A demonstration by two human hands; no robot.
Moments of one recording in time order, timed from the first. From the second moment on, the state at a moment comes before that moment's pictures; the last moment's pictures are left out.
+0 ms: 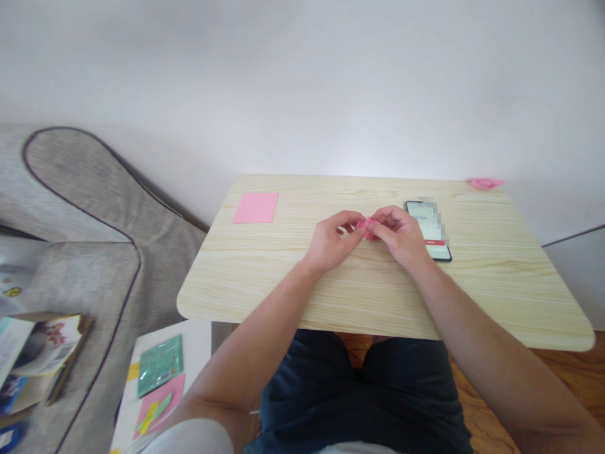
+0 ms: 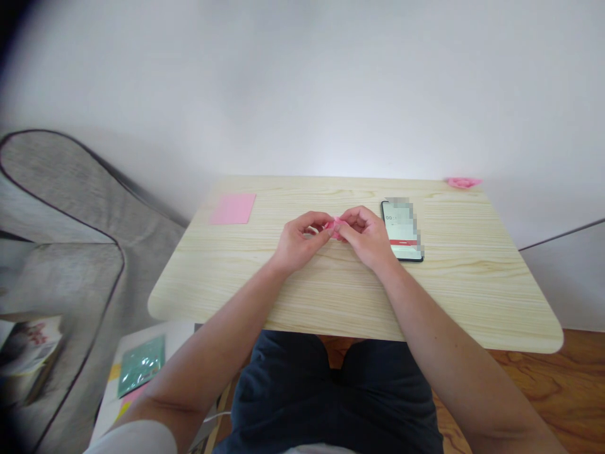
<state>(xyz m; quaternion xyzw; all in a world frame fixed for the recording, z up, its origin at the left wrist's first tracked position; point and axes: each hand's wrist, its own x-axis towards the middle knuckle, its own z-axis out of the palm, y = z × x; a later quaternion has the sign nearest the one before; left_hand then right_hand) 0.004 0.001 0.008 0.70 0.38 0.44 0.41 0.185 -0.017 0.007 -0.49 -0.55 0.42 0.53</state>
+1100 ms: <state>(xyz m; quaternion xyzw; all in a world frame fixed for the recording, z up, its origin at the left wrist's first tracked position) 0.013 -0.002 0.001 0.71 0.37 0.46 0.39 0.185 -0.013 0.000 -0.53 -0.52 0.44 0.50</state>
